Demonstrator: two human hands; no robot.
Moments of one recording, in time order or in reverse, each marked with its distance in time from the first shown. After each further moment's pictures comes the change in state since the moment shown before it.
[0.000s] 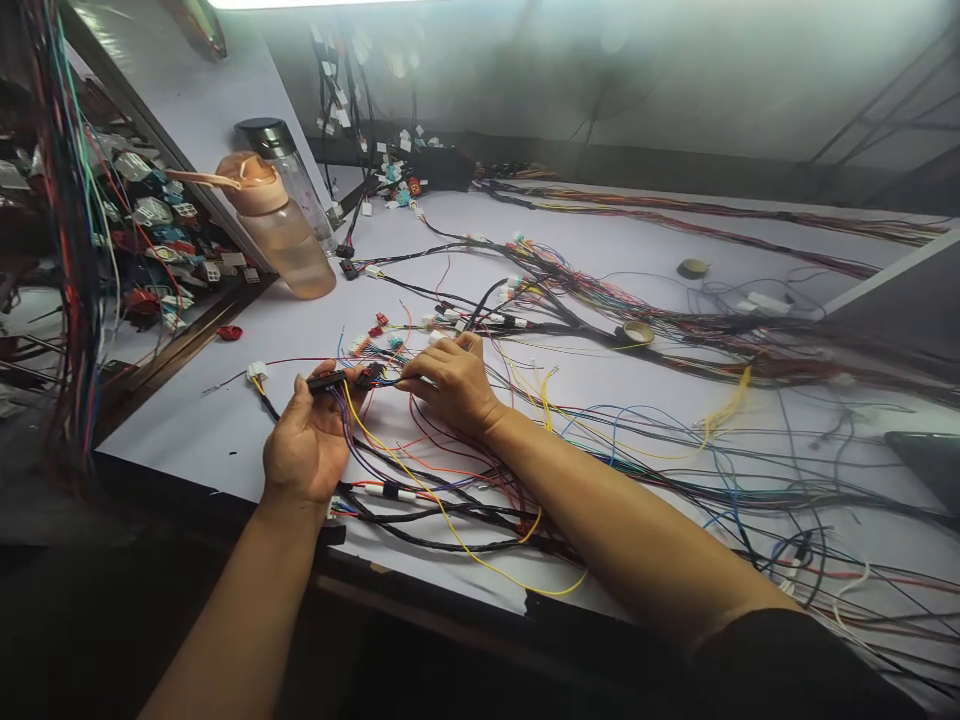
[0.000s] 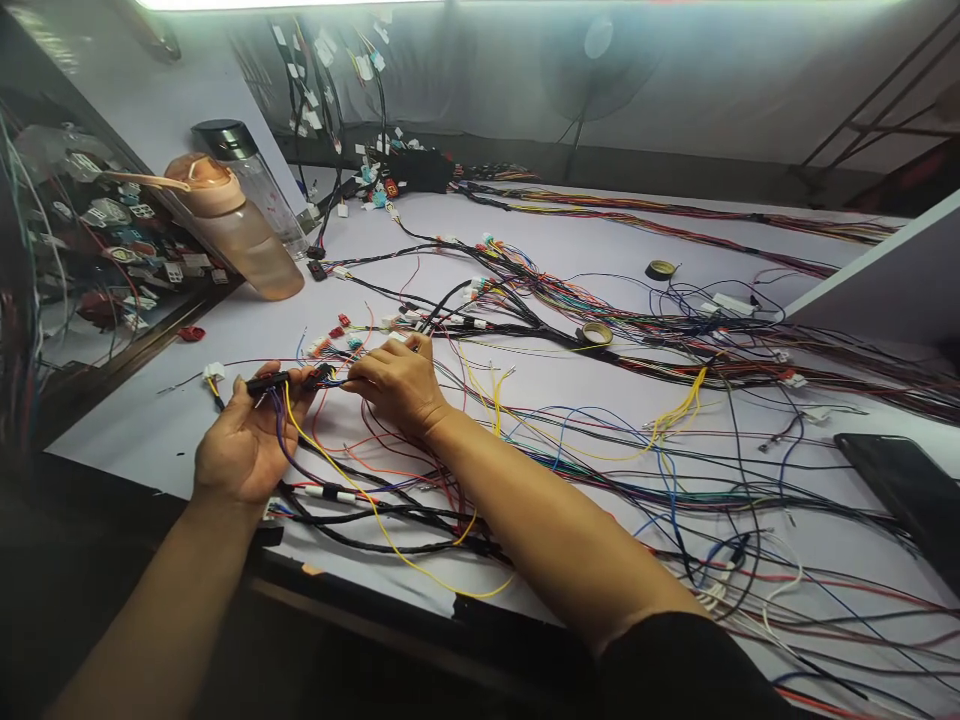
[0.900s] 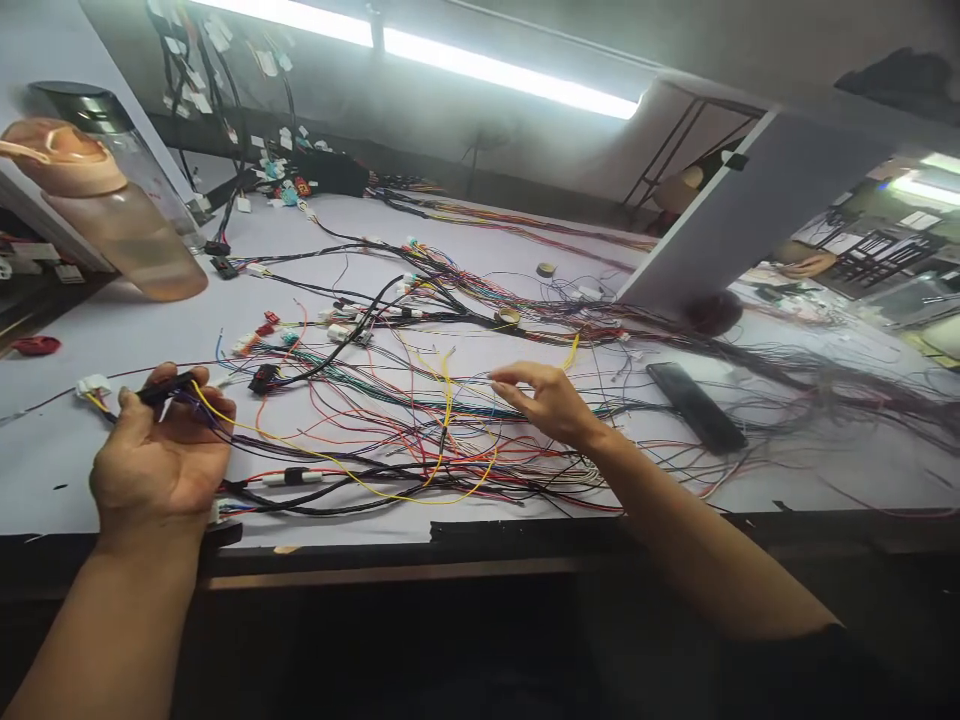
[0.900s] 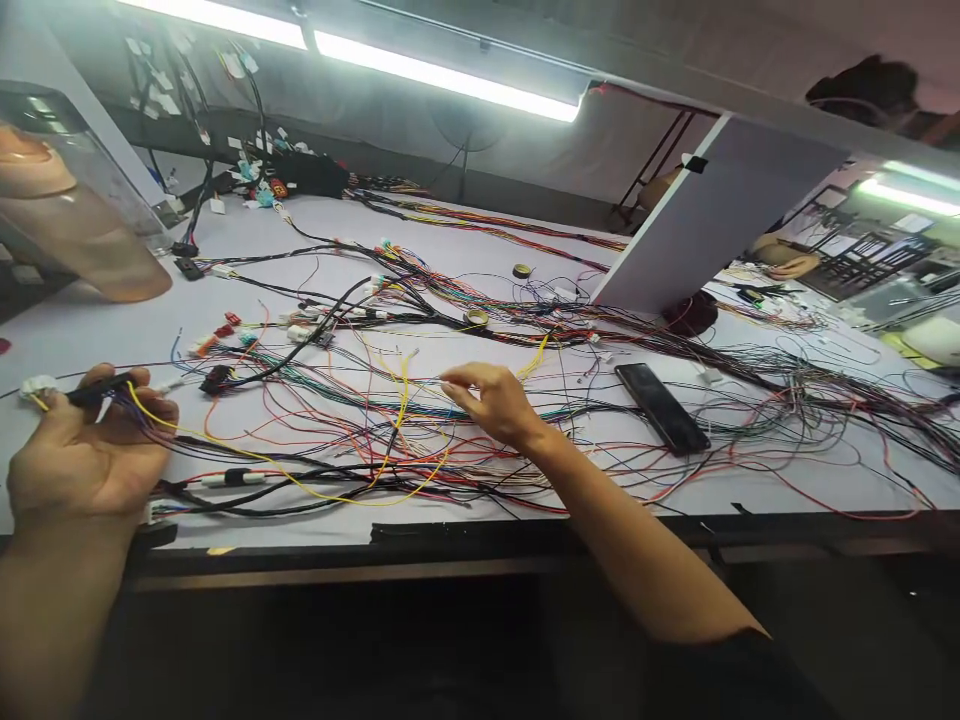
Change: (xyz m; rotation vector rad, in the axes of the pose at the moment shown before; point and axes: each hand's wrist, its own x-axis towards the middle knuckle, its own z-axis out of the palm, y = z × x) left_hand -0.002 0.011 0.000 -0.170 0.031 0.025; right_hand -0.166 0.026 -0.167 0.086 0.055 0.400
